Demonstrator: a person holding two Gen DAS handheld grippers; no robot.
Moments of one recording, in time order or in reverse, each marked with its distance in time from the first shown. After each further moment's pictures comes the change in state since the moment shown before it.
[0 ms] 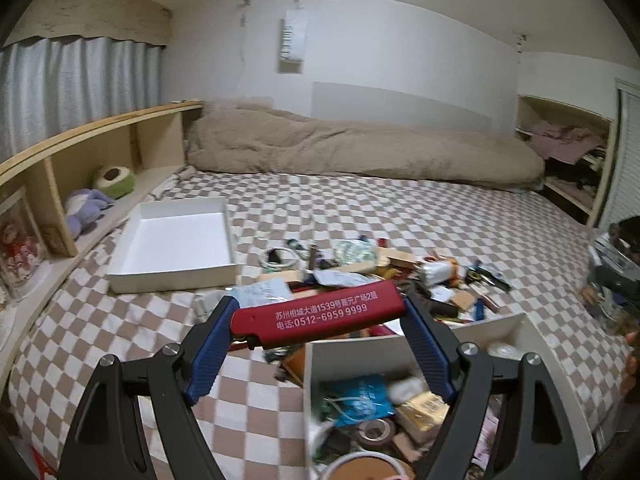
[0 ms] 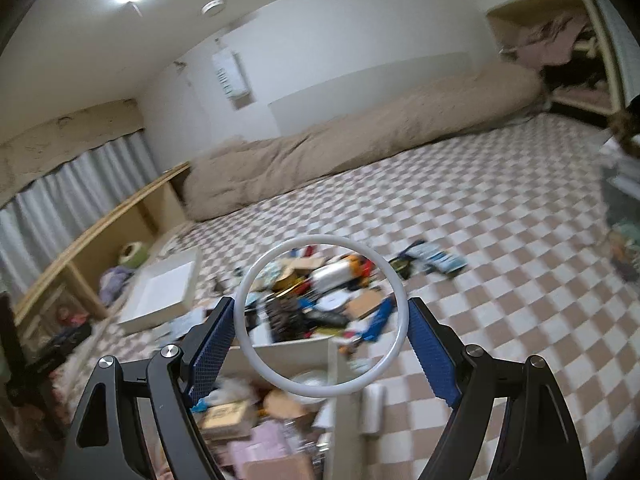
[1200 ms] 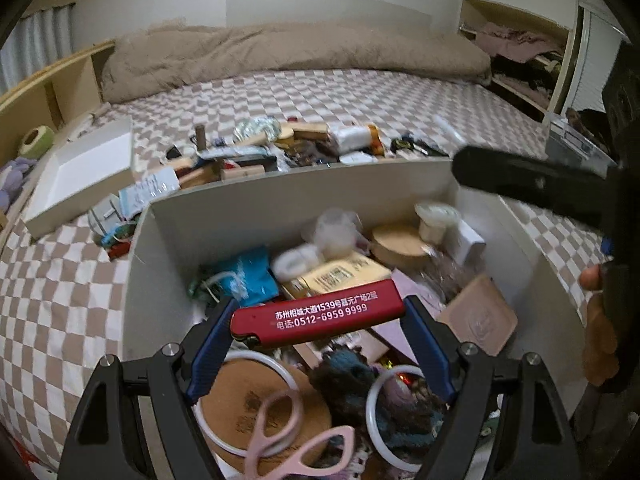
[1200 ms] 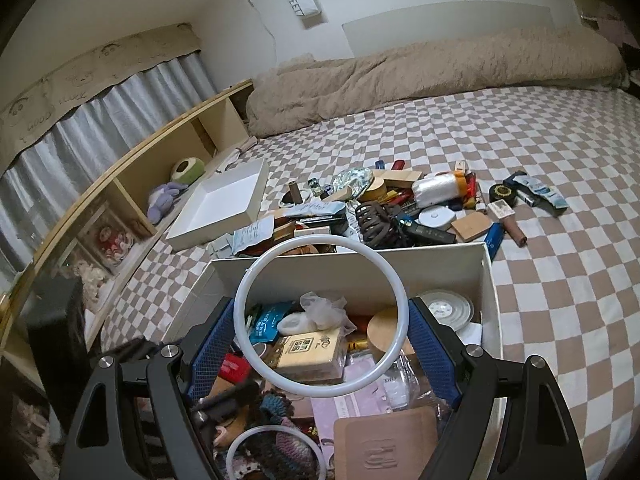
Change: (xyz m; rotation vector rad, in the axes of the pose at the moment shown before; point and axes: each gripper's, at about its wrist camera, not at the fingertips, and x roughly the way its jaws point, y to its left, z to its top) left arm 0.042 -0.090 -0.088 0.134 0.356 -0.159; right arm 0.047 0.074 -0.052 -0.101 0.258 0.174
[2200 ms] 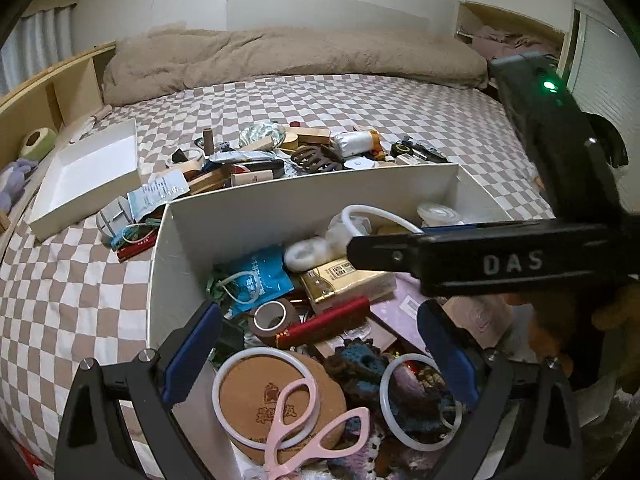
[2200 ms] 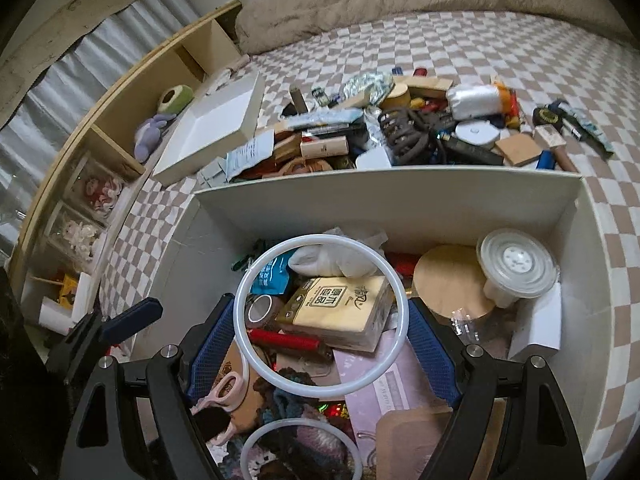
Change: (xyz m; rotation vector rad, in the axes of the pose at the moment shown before) left arm -0.018 0.015 -0.001 0.003 -0.023 -0.012; right arm 0.077 0.017 -0.008 0.045 0.336 0.005
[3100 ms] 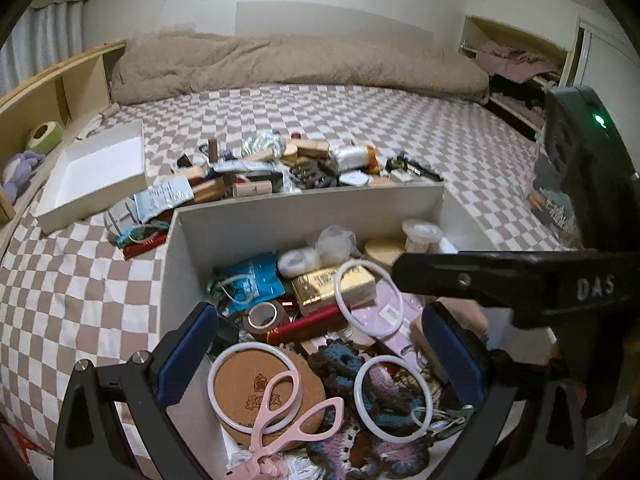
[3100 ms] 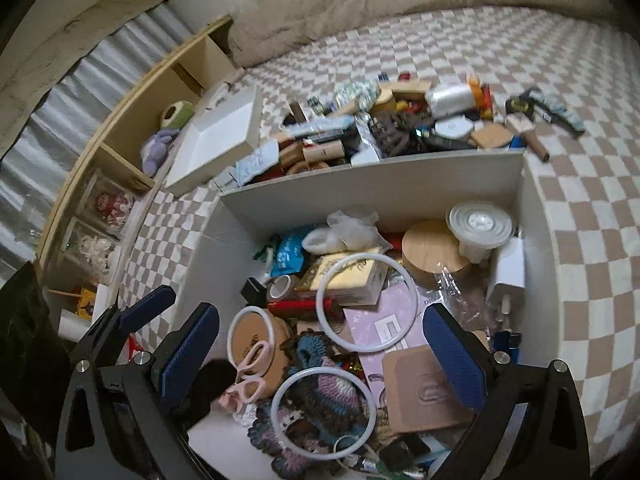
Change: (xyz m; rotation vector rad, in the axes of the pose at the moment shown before) left arm -0.032 -0.005 0.009 -0.049 -0.038 -0.009; right arm -0.056 0.007 -0.017 0.063 -0.048 0.014
